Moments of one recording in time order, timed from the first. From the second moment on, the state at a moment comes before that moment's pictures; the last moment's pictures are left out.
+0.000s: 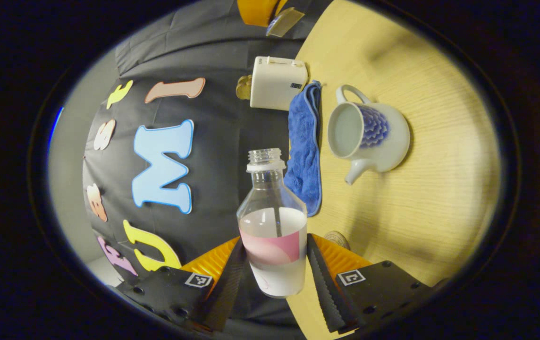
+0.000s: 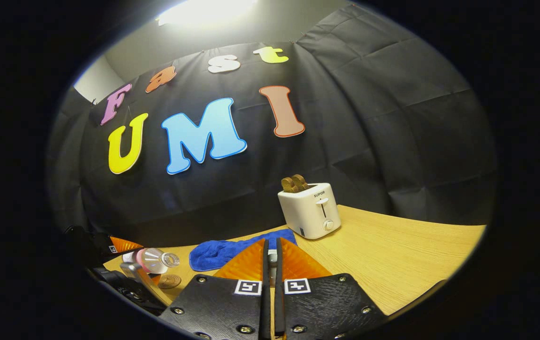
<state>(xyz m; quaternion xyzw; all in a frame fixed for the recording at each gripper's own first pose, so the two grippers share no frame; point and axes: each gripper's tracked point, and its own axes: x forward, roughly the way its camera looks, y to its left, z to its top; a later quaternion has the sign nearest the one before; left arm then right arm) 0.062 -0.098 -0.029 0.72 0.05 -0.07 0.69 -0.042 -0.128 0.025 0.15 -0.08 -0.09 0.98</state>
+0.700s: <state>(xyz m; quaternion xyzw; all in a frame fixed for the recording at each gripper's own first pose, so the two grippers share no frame) 0.062 -0.118 -0.024 0.81 0.03 -0.07 0.59 -0.042 -0.126 0.024 0.16 -0.08 -0.07 0.98</state>
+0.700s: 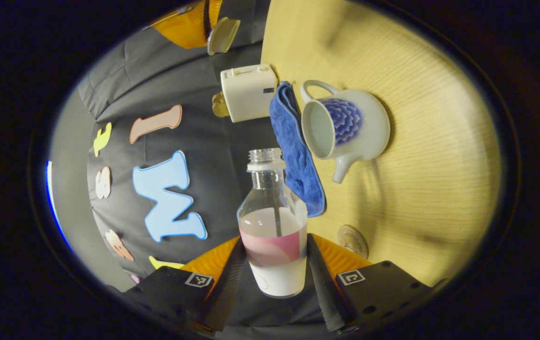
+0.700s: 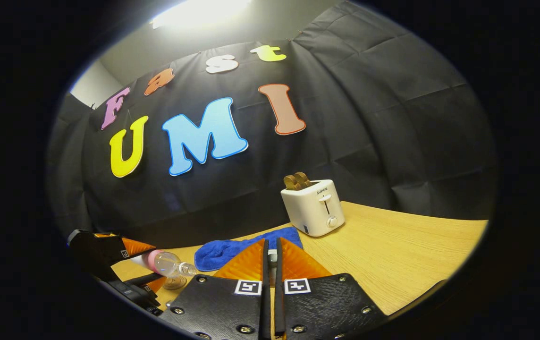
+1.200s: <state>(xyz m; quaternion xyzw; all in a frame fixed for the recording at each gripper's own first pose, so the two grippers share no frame) 0.061 -0.125 -0.022 0.84 0.01 -0.07 0.54 -0.041 -0.125 0.023 0.17 -0.07 -0.07 0.98</state>
